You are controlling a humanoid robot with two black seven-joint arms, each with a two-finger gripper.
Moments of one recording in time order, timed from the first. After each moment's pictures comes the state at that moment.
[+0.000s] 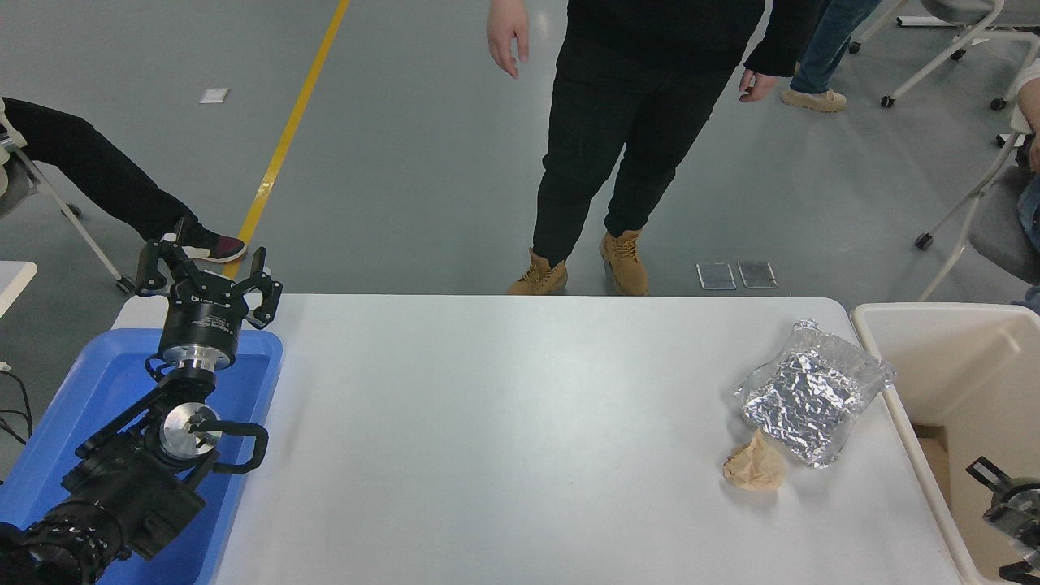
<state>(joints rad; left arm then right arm) -0.62 0.21 -0.90 -0.40 -0.07 -0.54 -0.56 0.62 -0.46 -0.75 0.30 0.02 -0.16 -0.07</state>
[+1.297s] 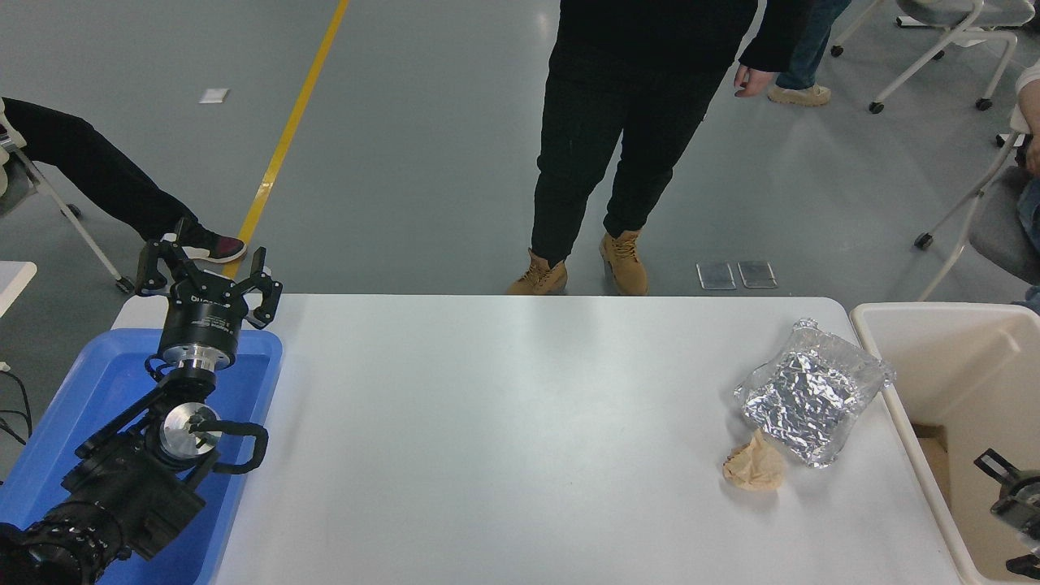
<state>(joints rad) -0.62 0.21 -0.90 -0.40 -0.07 -0.54 -0.56 0.63 -0.48 -0.75 0.30 0.02 -0.16 -0.07</state>
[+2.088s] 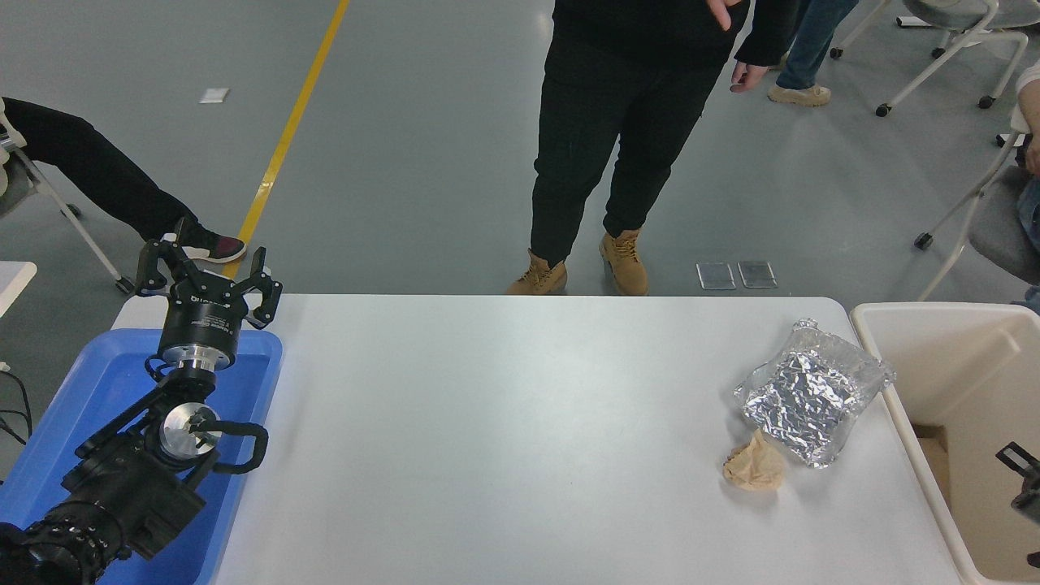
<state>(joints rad) -0.62 0.21 -0.90 -0.40 -0.07 -0.54 -0.56 0.66 -0.53 -0.76 0.31 0.02 -0.15 -0.07</state>
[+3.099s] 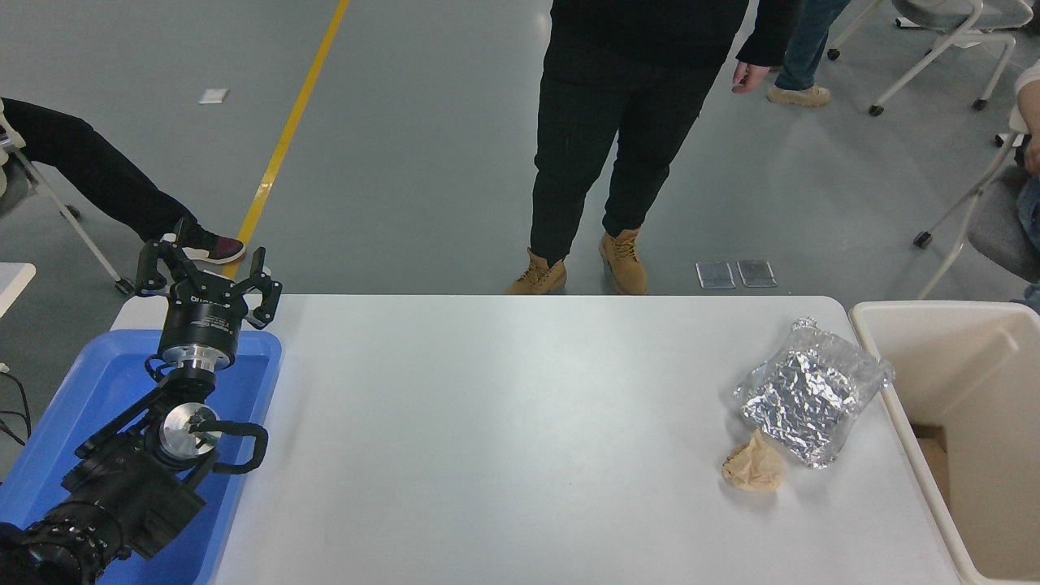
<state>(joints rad) -0.62 0.21 -0.90 -0.40 -0.07 -0.54 -0.56 1.02 -0.72 -0.88 0.47 0.01 -0.15 -0.08</state>
